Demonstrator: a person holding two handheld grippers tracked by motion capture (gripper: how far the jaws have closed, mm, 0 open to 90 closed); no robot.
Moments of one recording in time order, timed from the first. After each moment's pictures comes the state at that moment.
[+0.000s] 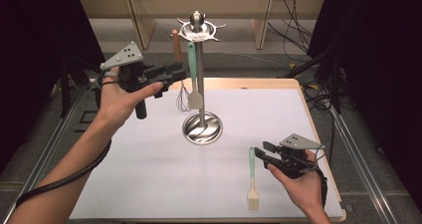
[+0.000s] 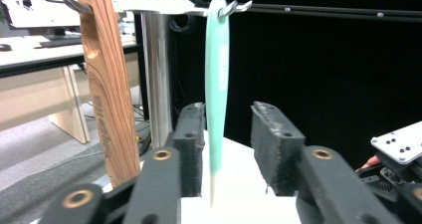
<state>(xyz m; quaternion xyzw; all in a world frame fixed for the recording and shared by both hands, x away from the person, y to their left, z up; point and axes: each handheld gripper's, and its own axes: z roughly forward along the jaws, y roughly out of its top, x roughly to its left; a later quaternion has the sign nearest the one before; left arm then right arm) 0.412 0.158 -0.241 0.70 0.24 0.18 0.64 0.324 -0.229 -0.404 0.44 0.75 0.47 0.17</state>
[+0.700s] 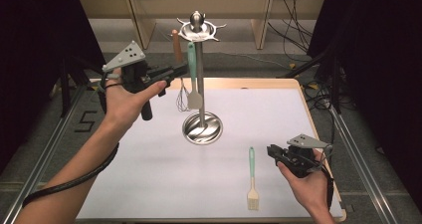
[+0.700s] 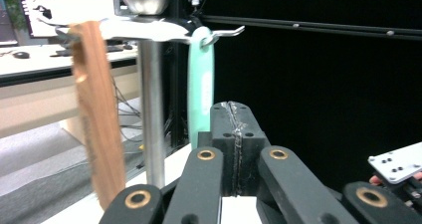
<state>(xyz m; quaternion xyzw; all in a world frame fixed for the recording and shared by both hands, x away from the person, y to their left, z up) 0.405 0.142 -0.234 0.68 0.25 0.19 0.66 0.325 -0.247 -0.405 0.48 0.74 0.43 0.19</state>
